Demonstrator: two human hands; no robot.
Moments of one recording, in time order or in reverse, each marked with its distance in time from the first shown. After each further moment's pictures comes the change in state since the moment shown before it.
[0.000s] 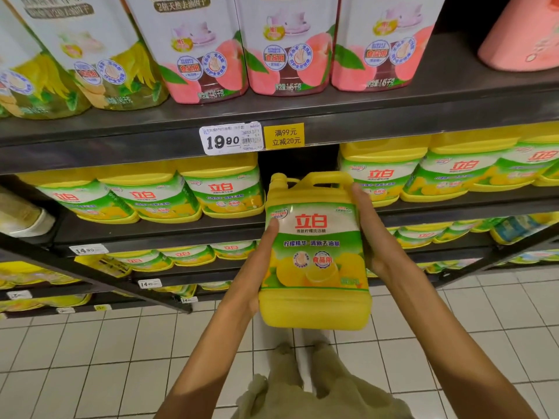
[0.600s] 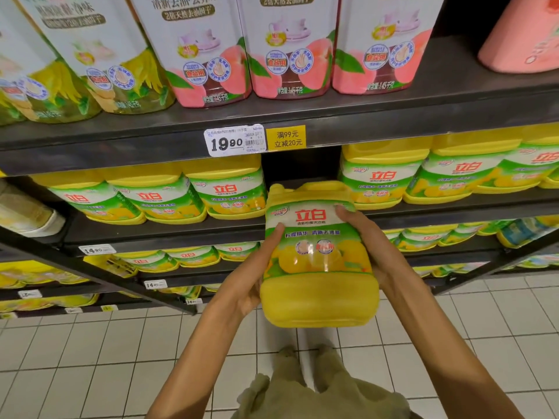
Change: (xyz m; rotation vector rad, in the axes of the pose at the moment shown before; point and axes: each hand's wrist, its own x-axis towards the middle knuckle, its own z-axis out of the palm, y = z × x) left_hand -0.015 0.009 -0.003 0.011 -0.057 -0.031; right_hand -0.008 0.009 -0.004 0.072 -0.119 0.033
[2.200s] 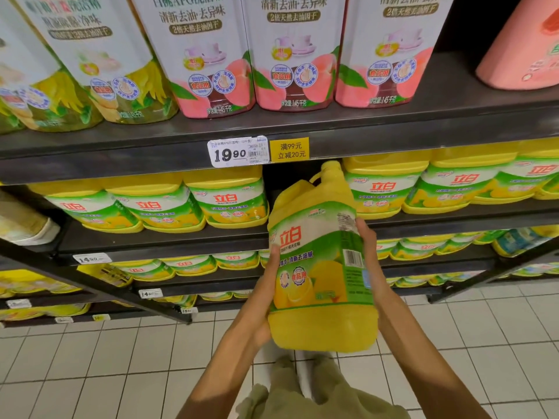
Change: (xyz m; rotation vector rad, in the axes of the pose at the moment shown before) left_hand 0.008 -0.030 0.001 -0.194 -0.002 0.035; right_hand -0.025 0.021 0.011 0.078 -0.087 -0.123
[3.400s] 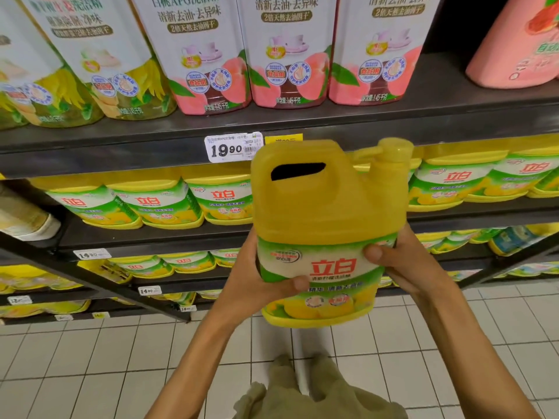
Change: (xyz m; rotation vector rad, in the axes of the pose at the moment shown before) left_hand -0.035 0.032 0.010 0.634 -0.121 0.608; right_hand -0.018 -0.055 -0.006 -0.364 -0.251 -0.262
